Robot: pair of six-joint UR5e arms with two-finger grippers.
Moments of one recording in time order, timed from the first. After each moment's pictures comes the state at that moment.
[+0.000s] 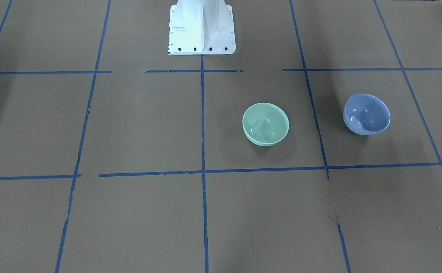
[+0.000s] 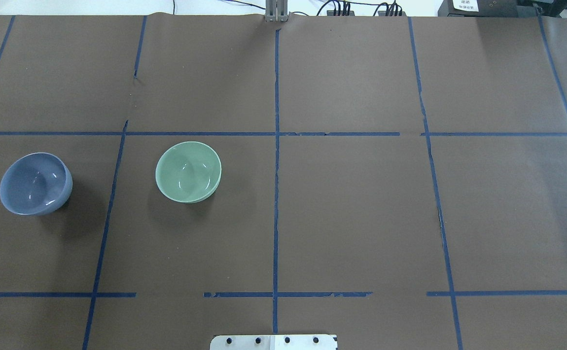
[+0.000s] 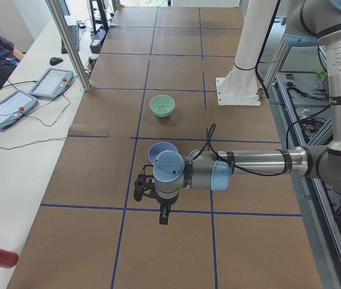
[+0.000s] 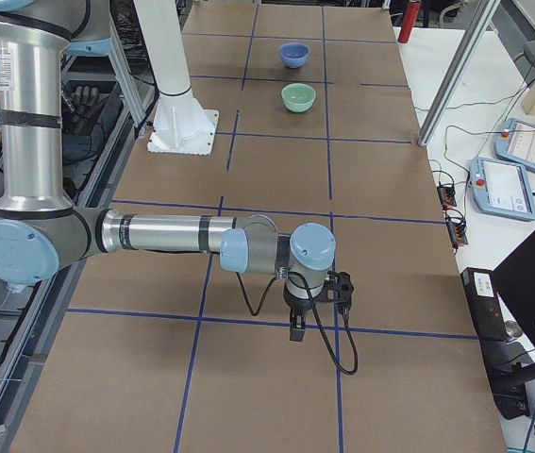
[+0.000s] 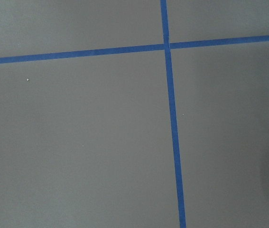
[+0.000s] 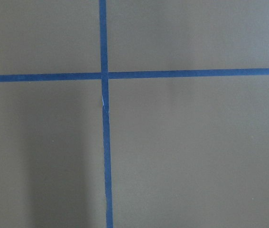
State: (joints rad) left arm -1.61 -1.35 -1.75 -1.66 -2.36 0.08; right arm 1.58 -1.62 1.64 -1.63 2.28 0.02
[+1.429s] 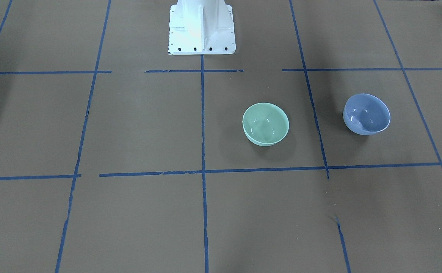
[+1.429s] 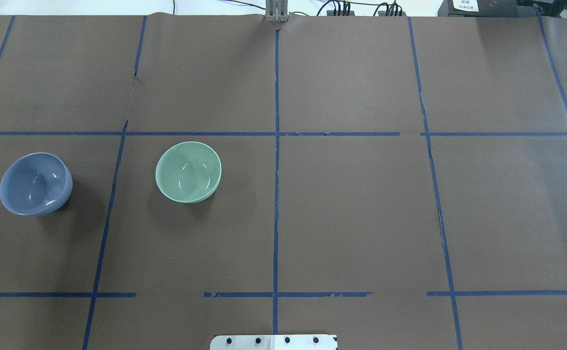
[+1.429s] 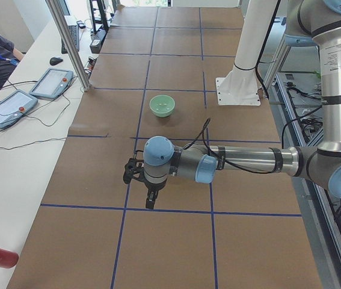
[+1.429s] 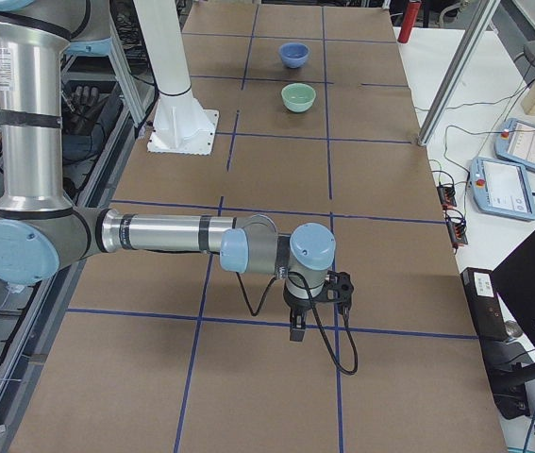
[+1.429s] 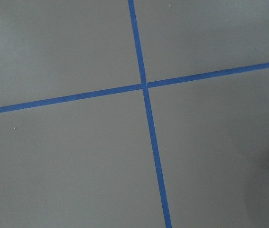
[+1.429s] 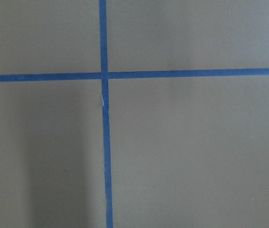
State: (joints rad) left arm -1.50 -1.41 -1.75 -1.79 -2.37 -0.08; right arm 1.58 -1.62 1.64 -1.63 2.28 0.02
